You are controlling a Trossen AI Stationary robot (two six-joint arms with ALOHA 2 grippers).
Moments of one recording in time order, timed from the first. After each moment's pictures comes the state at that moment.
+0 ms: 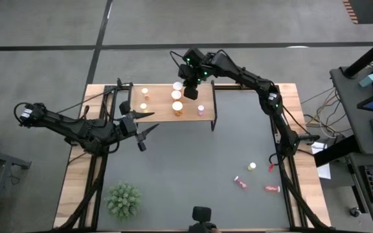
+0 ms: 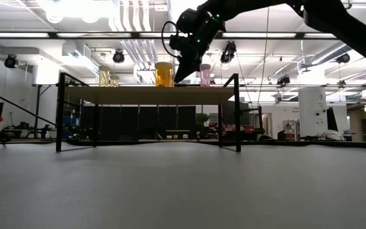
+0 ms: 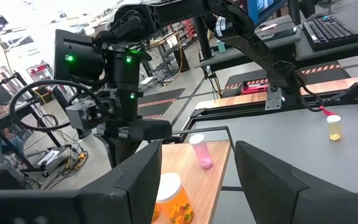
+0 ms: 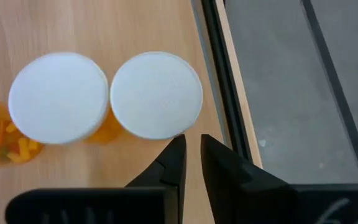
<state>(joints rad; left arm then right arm) -0.30 0.85 0.78 0.01 -0.77 0.27 -0.52 2.22 2.34 -1.04 -0.16 -0.37</state>
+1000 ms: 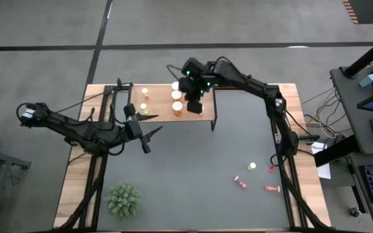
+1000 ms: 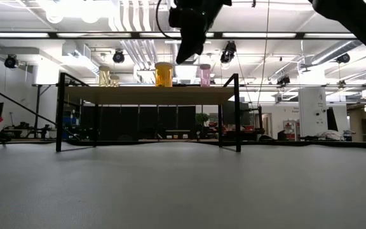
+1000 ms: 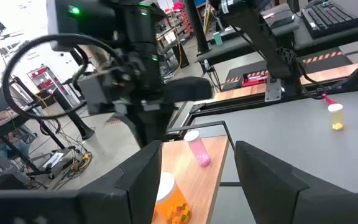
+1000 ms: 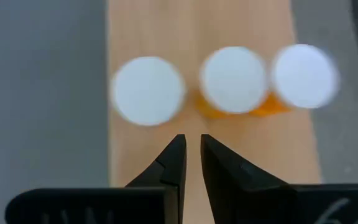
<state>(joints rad) -0.30 0.91 0.78 0.04 -0.77 0.30 -0.37 2.12 2.33 -1.22 -0.17 -0.32</state>
